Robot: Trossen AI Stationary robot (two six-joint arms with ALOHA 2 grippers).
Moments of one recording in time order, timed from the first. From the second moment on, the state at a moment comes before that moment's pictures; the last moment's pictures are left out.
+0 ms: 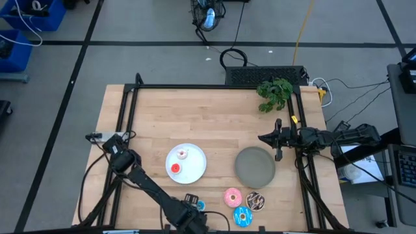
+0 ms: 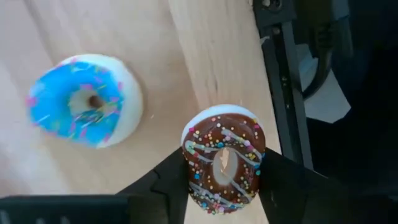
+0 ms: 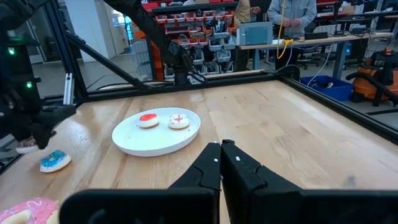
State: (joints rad) left arm -0.69 2.31 1.95 -1.05 0.07 -0.43; right arm 0.13 0.16 0.01 0.08 0.23 0.11
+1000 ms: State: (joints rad) left arm -0.64 2.11 2.35 -1.57 -0.14 -0.52; right arm 0.13 0.18 0.01 0.08 0.23 0.15
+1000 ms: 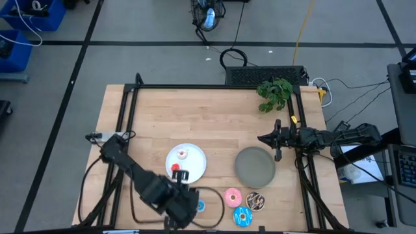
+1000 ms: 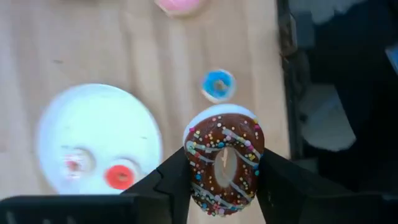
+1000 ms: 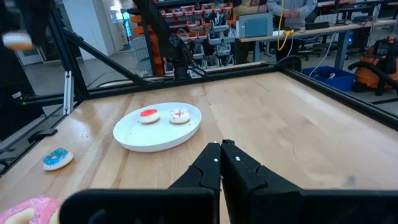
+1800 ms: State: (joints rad) left arm -0.19 2.03 1.95 -1.43 -0.13 -0.02; right arm 0.13 0.26 0.01 0.09 0.23 0.20
